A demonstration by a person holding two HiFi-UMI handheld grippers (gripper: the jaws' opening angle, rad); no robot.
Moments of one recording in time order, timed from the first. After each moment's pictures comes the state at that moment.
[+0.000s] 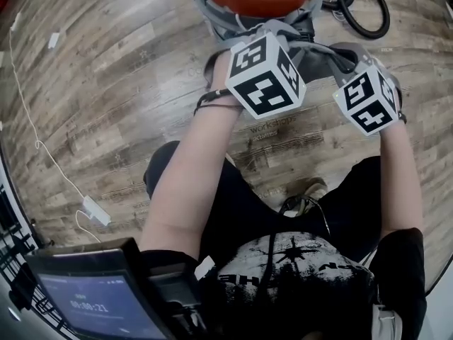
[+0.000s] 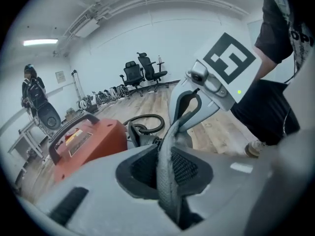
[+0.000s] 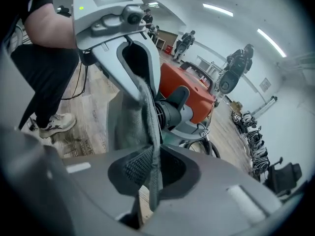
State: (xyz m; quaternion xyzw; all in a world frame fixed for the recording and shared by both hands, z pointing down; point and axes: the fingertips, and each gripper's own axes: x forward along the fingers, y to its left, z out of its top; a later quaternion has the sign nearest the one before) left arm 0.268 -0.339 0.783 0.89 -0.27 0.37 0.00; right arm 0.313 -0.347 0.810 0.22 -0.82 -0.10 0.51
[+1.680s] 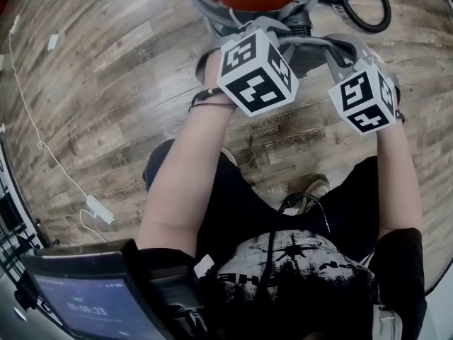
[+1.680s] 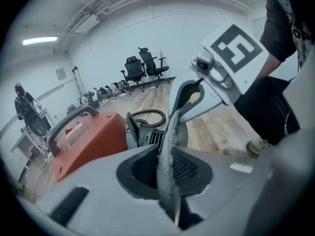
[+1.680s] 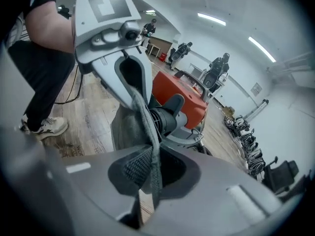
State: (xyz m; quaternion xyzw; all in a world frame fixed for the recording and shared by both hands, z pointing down) left arm 0.264 -0.333 0.798 0.87 -0.28 0.40 0.00; right arm 0.309 -0.345 0.801 0.26 -0.84 -0.13 0.47
